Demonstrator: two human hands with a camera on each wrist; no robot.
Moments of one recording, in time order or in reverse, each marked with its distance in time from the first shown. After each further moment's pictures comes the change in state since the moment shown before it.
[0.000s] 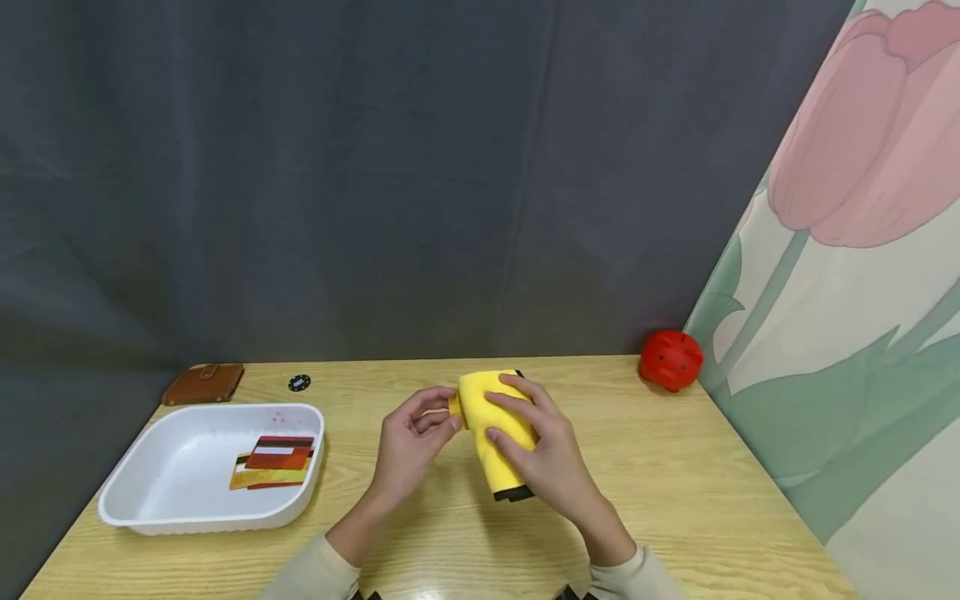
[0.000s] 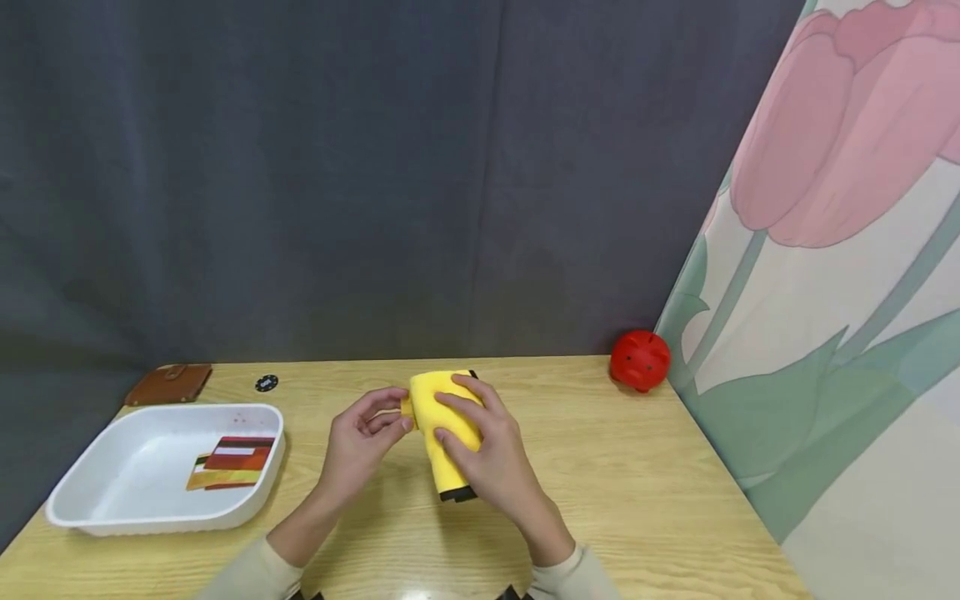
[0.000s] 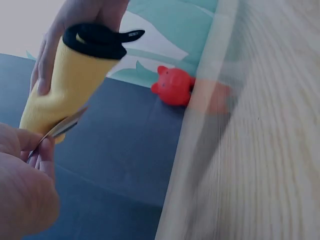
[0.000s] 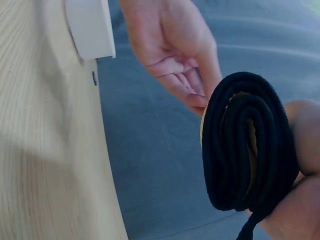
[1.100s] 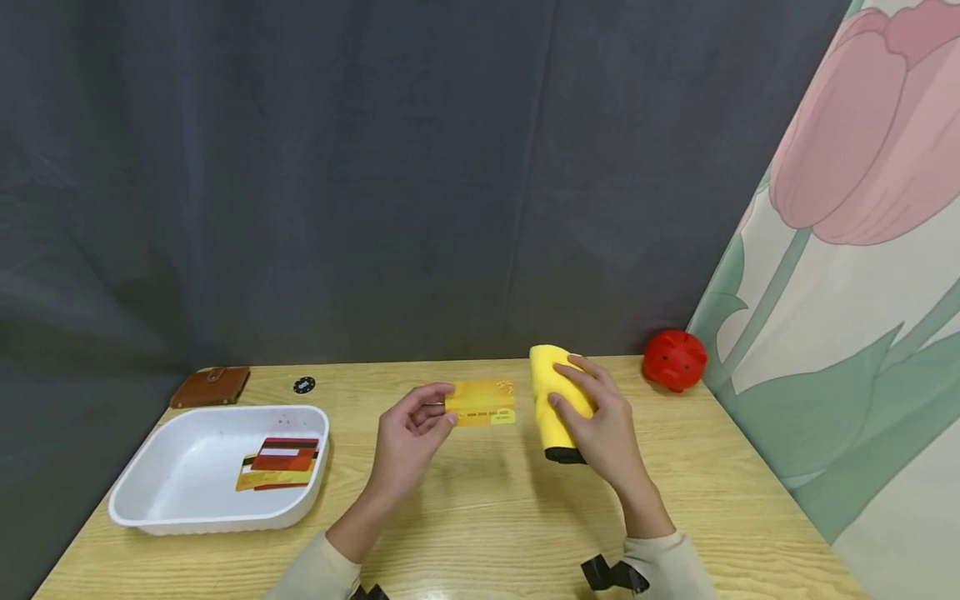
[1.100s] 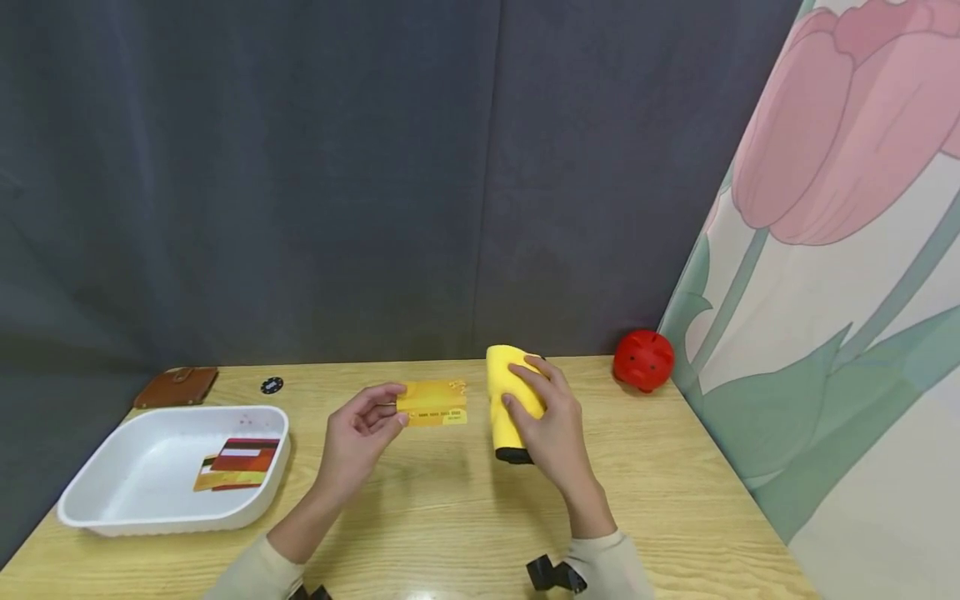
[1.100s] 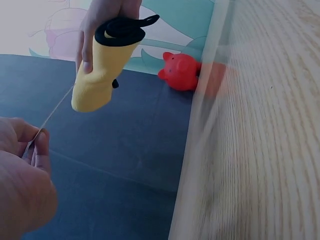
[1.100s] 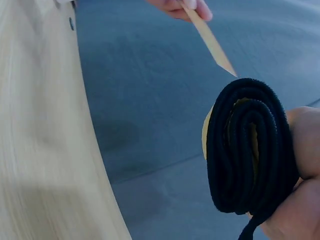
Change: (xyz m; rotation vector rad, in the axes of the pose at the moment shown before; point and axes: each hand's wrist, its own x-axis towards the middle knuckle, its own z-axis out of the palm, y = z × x) left_hand -0.001 0.013 -0.003 0.047 0.041 0.028; right_hand 0.008 0.038 -0.048 -0.163 0.175 0.179
